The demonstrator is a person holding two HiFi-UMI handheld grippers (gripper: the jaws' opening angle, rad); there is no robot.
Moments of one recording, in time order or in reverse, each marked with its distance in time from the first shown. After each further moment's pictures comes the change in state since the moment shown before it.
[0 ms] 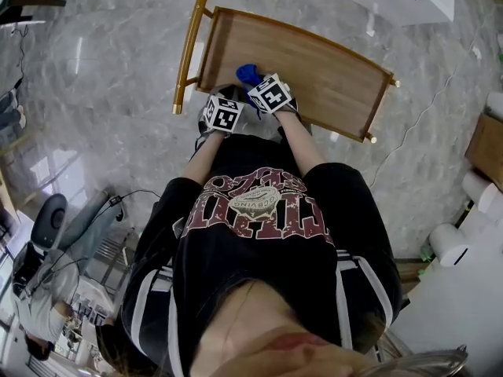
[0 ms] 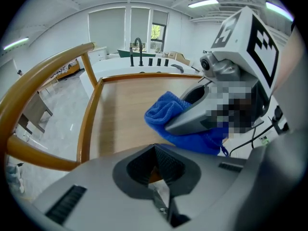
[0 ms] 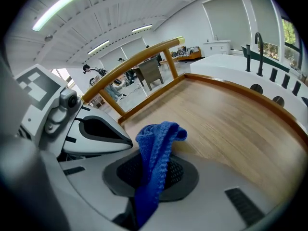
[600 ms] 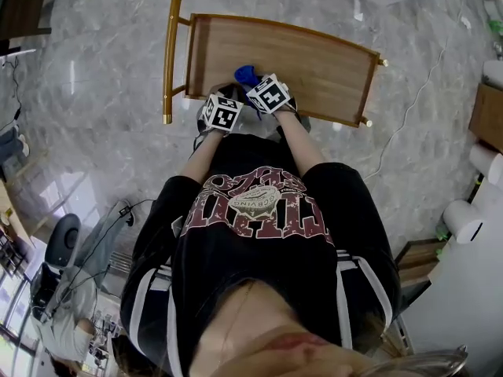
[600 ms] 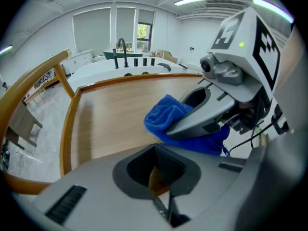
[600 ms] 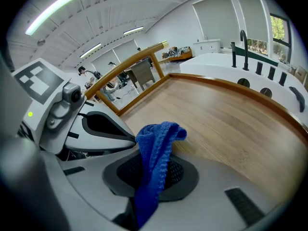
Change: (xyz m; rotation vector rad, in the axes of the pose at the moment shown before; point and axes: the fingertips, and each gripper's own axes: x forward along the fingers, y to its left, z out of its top) left arm 0.017 -0.038 0.022 0.118 0.015 -0.081; right arm -0.028 -0.023 -0.027 0.078 -0.012 -0.053
